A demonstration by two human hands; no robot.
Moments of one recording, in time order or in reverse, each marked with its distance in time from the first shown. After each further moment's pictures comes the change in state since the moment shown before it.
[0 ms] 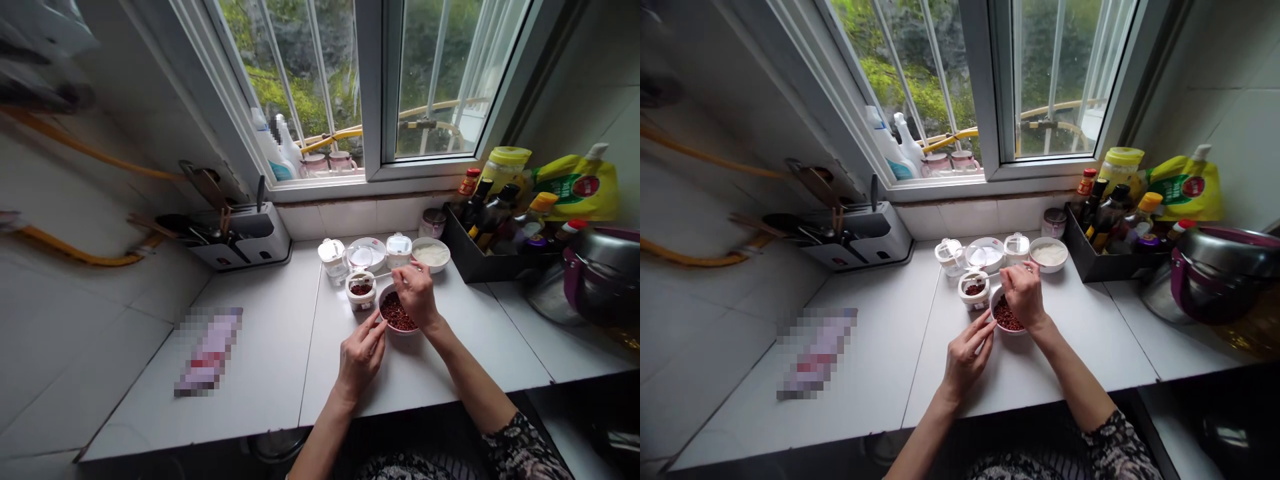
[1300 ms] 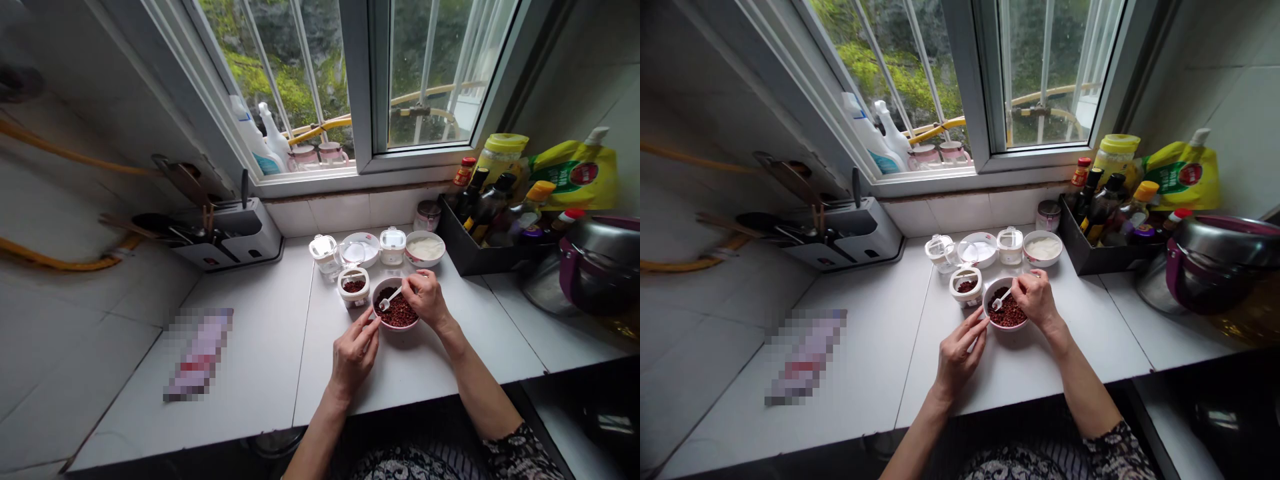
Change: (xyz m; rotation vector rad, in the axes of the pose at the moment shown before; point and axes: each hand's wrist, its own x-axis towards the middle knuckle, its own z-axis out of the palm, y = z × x) left_hand 0.000 0.000 -0.003 0.009 -0.030 -0.013; right_hand -0.031 0.037 -0.015 -0.002 -0.144 0.056
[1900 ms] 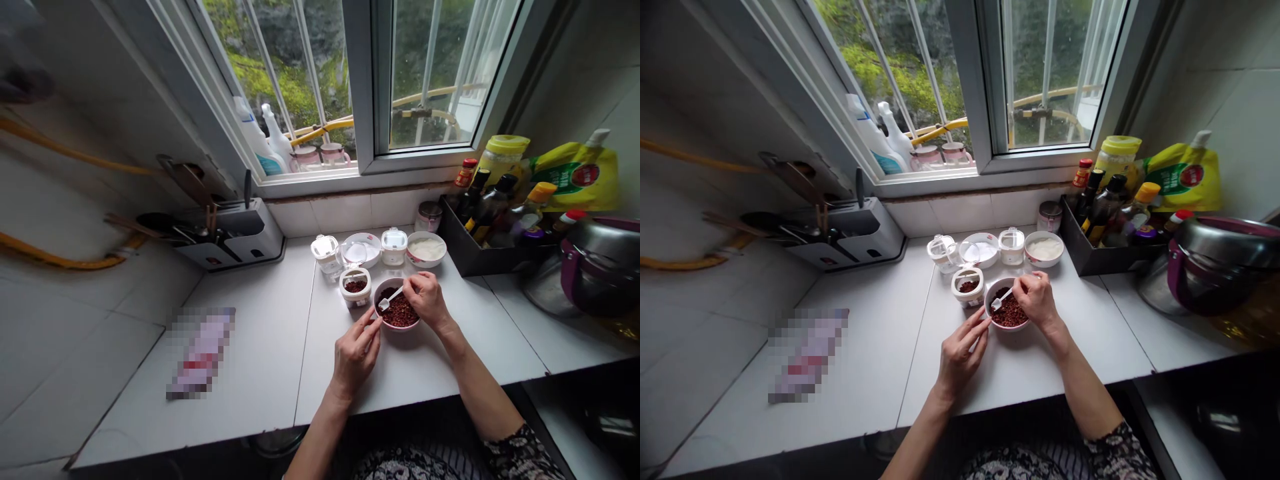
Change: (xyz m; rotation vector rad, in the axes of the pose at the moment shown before) left_hand 0.000 0.000 0.000 0.005 0.002 0.000; right_hand -0.002 0.000 0.005 0.024 0.034 0.054
